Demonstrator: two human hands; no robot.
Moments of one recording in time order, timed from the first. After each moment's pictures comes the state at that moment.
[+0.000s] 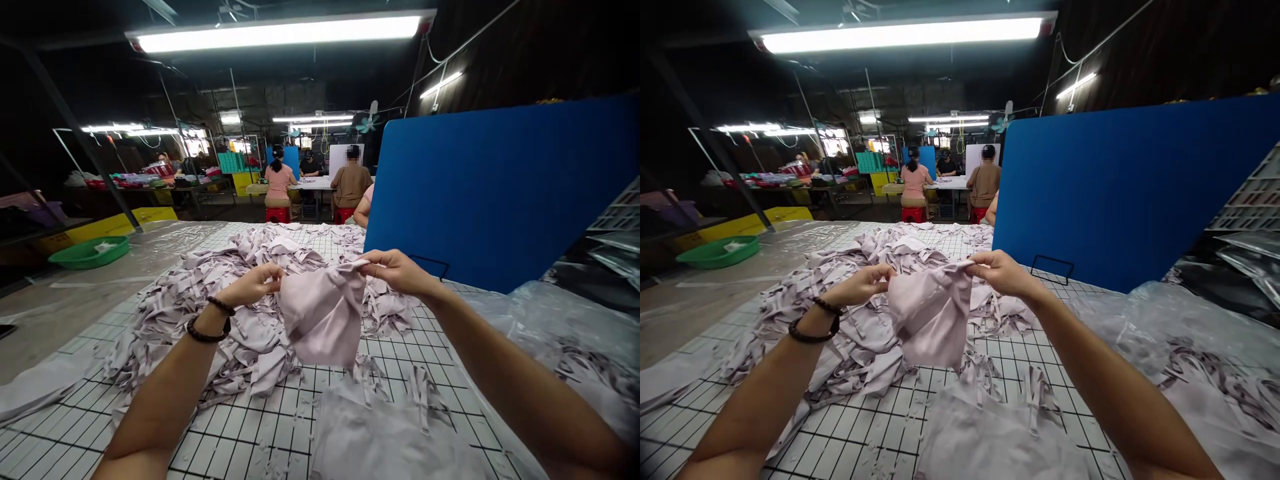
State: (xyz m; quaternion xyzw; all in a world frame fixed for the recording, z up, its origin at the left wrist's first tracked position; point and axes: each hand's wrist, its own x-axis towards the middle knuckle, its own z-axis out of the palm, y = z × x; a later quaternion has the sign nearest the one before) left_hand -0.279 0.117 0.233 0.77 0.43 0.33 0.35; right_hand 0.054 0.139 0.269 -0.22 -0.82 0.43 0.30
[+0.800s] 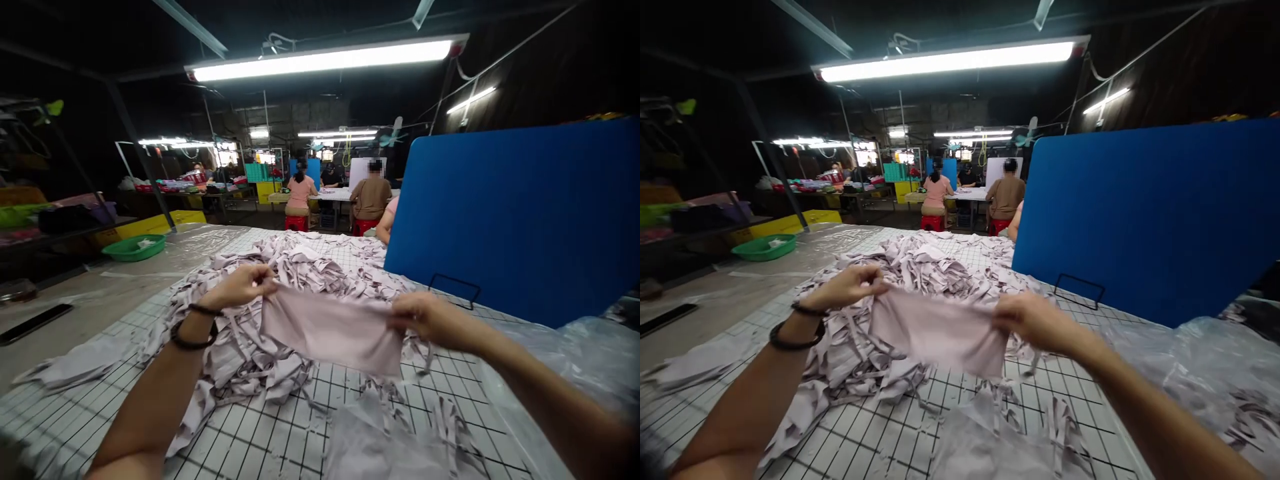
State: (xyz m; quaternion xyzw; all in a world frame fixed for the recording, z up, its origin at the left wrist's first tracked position) left_hand -0.321 0.064 0.269 0.75 0.48 0.33 0.31; right_hand 0.066 0.117 0.266 -0.29 -0.93 0.14 0.14
